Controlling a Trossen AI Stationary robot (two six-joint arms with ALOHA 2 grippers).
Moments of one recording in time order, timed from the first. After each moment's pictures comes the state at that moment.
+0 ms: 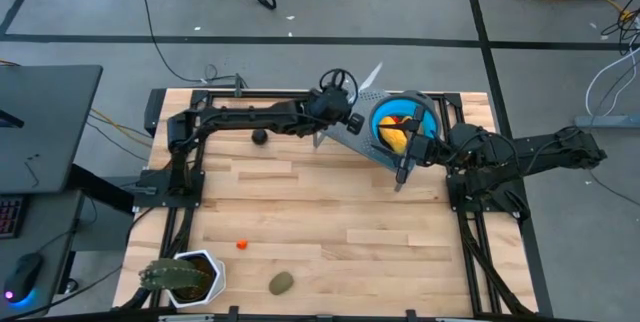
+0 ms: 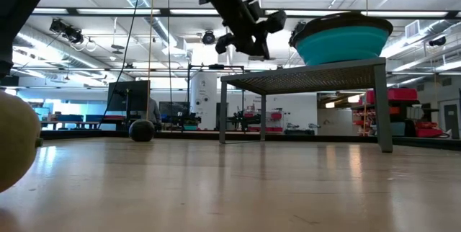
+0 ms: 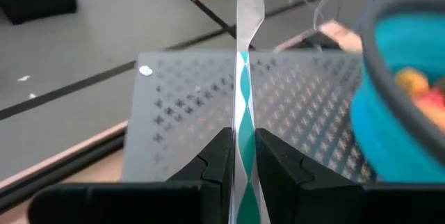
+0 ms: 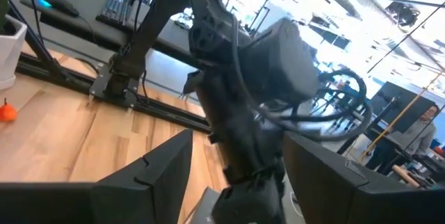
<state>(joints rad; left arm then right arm) 0.23 1.96 1.65 -0.26 -0.53 -0.48 0.09 0.88 0.75 0.10 0.37 -0.51</state>
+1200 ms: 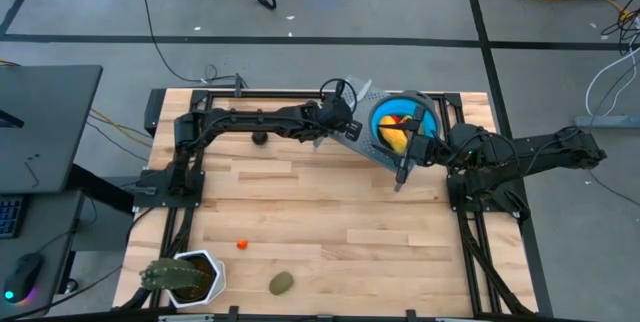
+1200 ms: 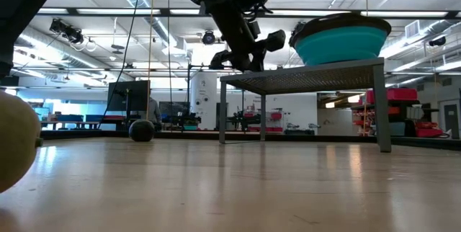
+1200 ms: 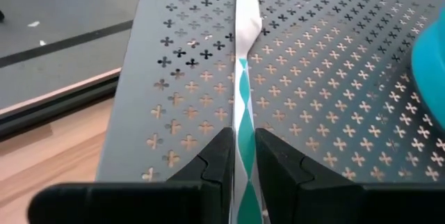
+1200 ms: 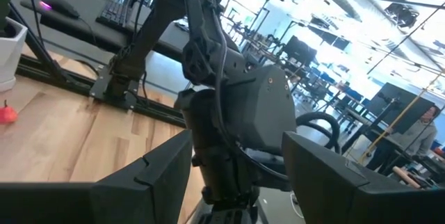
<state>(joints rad) 0.23 2.02 1.64 -0.38 -0.52 -0.65 0.09 0.88 0.75 0.11 0.37 -0.51</state>
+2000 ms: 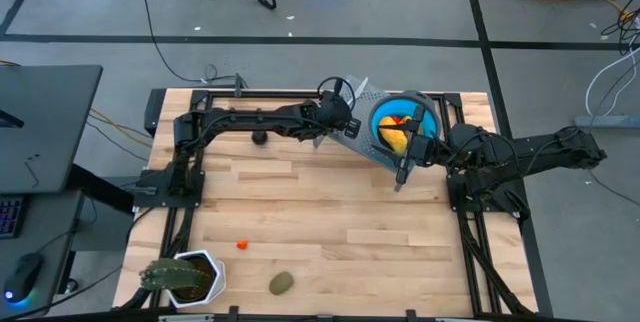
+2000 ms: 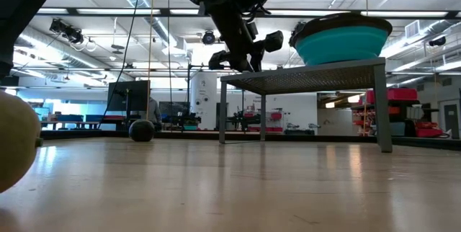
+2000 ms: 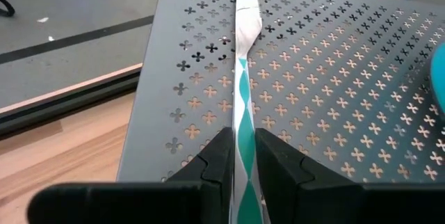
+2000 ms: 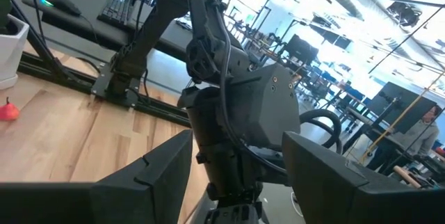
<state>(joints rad) 0.22 2.01 1.64 -0.38 -0.53 -0.68 0.09 0.88 0.75 0.10 0.37 -0.51</state>
